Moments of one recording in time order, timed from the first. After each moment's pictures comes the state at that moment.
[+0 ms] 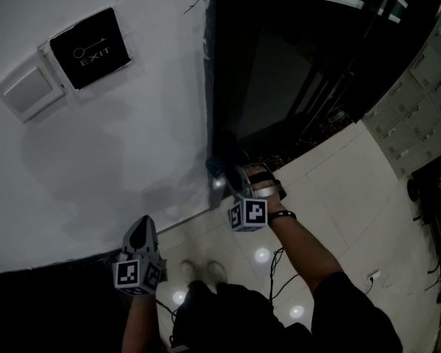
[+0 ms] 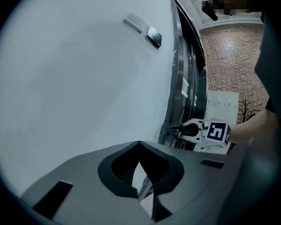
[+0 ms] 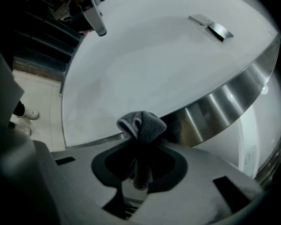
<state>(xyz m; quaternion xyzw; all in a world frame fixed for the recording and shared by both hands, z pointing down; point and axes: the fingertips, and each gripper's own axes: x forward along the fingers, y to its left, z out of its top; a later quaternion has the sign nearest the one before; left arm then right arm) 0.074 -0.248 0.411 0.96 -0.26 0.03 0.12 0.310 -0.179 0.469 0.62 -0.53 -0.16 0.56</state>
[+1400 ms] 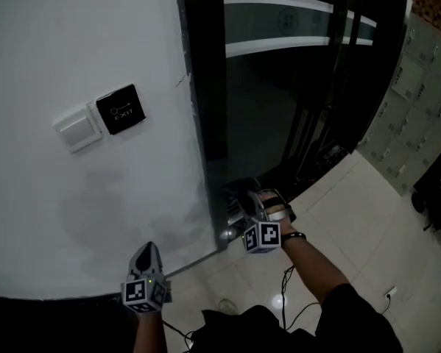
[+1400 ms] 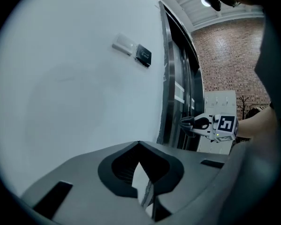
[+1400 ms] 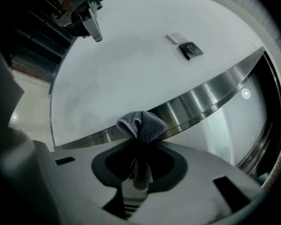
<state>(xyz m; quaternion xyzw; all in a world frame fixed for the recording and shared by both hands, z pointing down) 0.048 -0.225 0.348 0.96 -0.27 0.00 0.06 0.311 -0.118 0.373 0.67 -0.48 -0.21 0.53</state>
